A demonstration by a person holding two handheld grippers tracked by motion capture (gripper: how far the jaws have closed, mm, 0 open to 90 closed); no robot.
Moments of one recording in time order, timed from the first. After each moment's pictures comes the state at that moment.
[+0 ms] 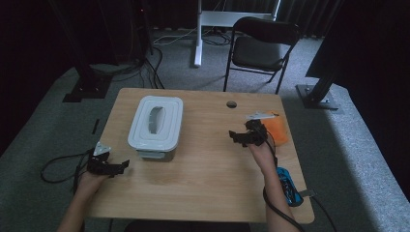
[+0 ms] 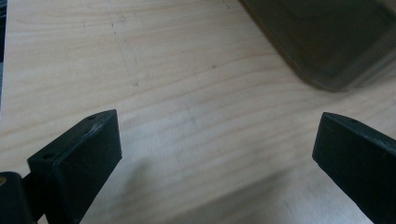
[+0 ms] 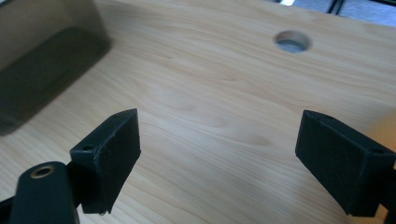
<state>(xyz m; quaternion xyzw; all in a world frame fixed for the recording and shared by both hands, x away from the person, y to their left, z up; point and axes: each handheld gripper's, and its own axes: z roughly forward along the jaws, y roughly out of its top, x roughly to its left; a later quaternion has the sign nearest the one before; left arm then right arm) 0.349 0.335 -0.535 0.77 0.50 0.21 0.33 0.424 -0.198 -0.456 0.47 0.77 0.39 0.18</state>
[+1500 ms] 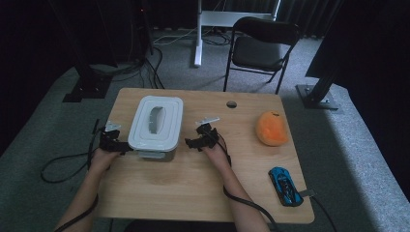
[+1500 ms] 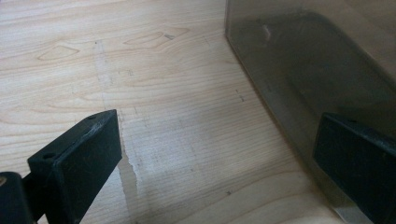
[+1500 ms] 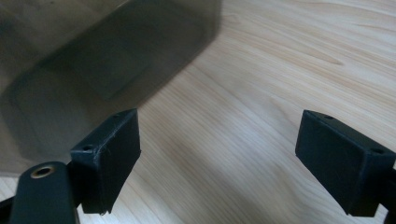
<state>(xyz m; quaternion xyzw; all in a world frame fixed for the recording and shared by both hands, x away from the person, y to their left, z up) 0.421 0.316 -0.519 0.76 0.51 0.21 0.36 0.458 -0.049 -0.521 0.41 0.82 0.39 0.11</state>
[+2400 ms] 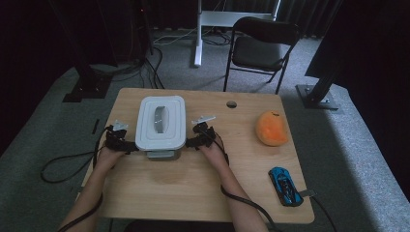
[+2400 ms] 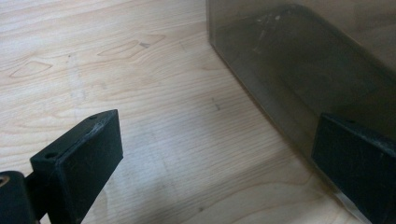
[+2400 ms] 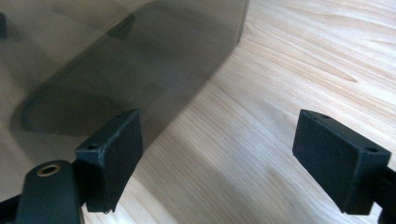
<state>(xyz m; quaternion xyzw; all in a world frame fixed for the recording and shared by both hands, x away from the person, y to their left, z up) 0.424 0.292 -0.515 0.78 0.48 0.21 0.34 0.460 -0.040 -0.515 0.40 0.82 0.38 0.12</state>
